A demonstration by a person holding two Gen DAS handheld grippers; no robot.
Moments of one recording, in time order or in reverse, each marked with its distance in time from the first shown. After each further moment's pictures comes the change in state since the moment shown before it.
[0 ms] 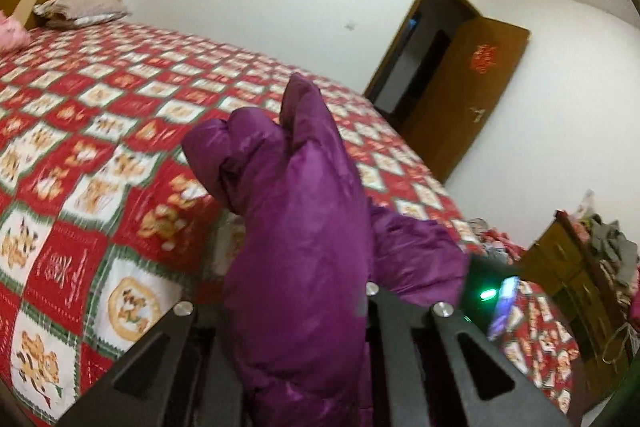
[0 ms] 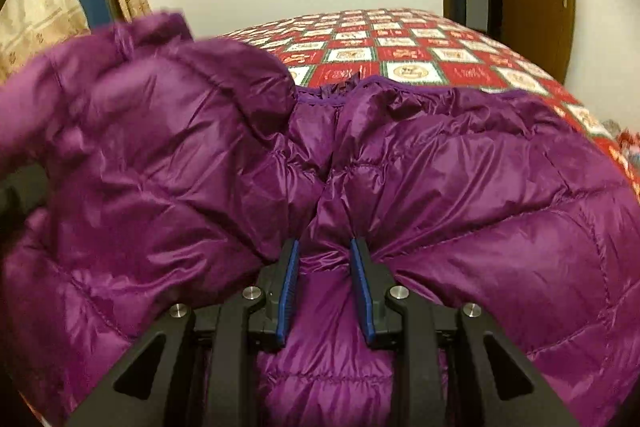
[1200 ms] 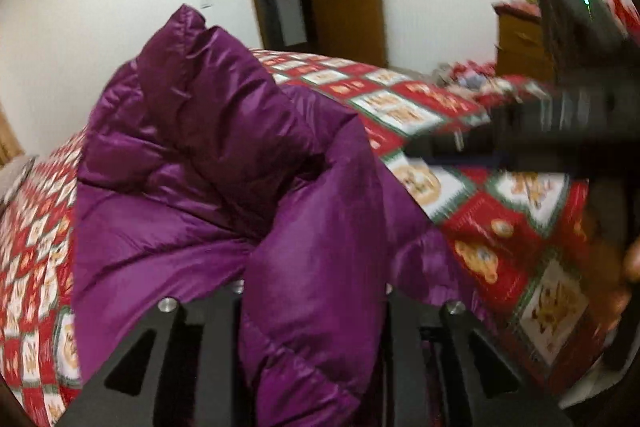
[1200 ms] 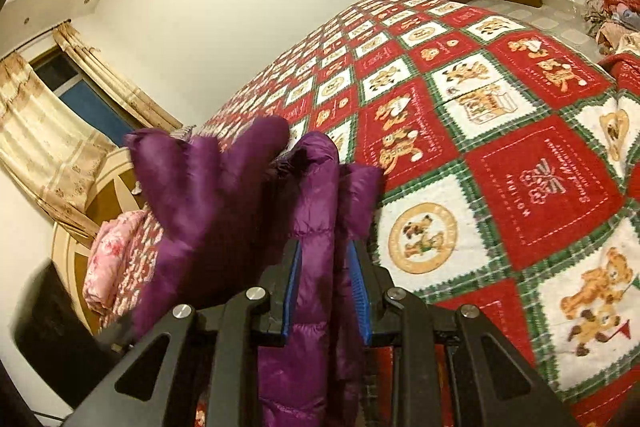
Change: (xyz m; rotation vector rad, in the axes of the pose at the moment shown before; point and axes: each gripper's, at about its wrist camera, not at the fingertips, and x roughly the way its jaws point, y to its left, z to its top) left arm 0.094 -0.146 -0.100 0.732 0.176 -0.011; right arm -0.114 -0.163 -0.046 0.389 -0.084 0.300
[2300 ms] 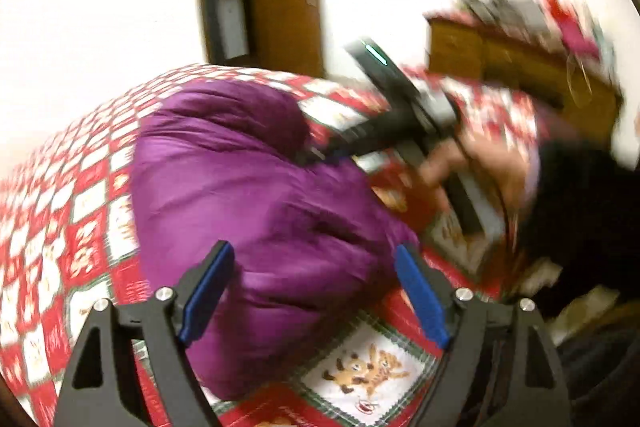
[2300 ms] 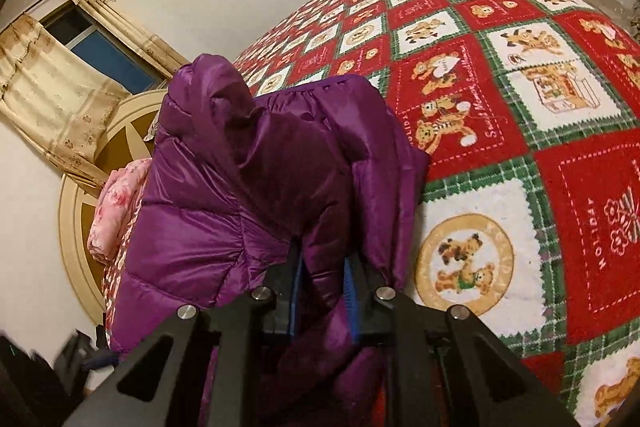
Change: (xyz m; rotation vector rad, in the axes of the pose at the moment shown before) left arm -0.056 0.147 0.030 0.029 -0.057 -0.281; right arm 0.072 0.004 0.005 -0.093 0.202 0.051
